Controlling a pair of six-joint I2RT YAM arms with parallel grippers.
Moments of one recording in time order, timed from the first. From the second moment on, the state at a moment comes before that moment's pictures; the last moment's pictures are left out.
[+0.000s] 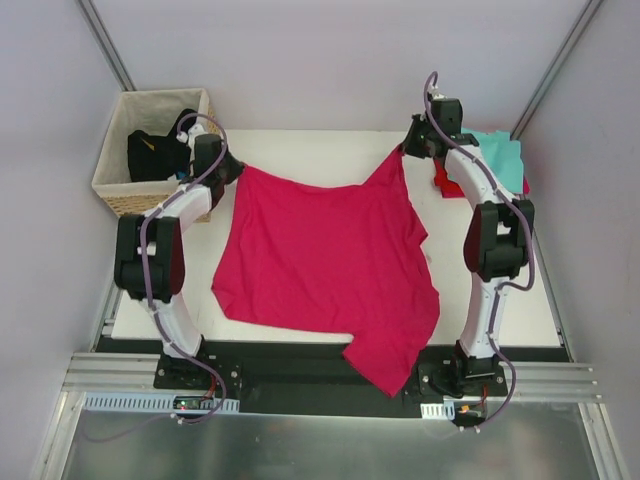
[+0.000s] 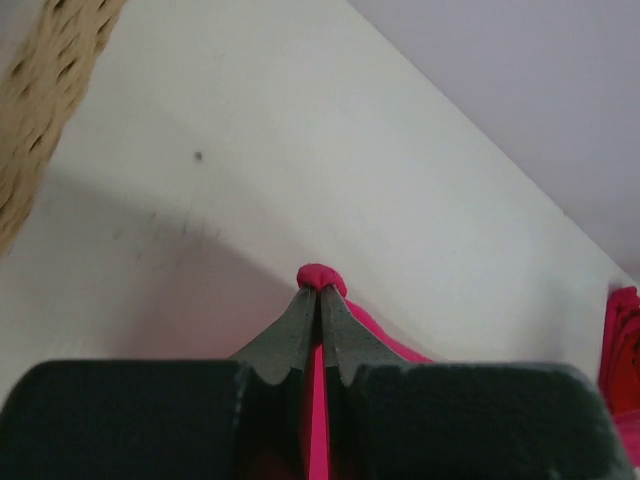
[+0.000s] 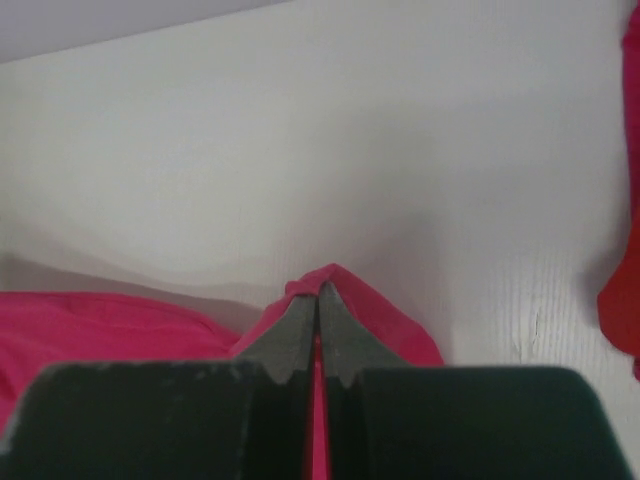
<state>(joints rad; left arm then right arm) -0.09 1.78 1.18 0.11 -0.06 -0.74 0.16 2.07 1.82 -0.37 -0.17 0.34</state>
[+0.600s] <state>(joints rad) -0.05 1.99 1.38 0.10 0.02 -0.80 0.14 2.19 1.90 -0.33 -0.16 0.34</state>
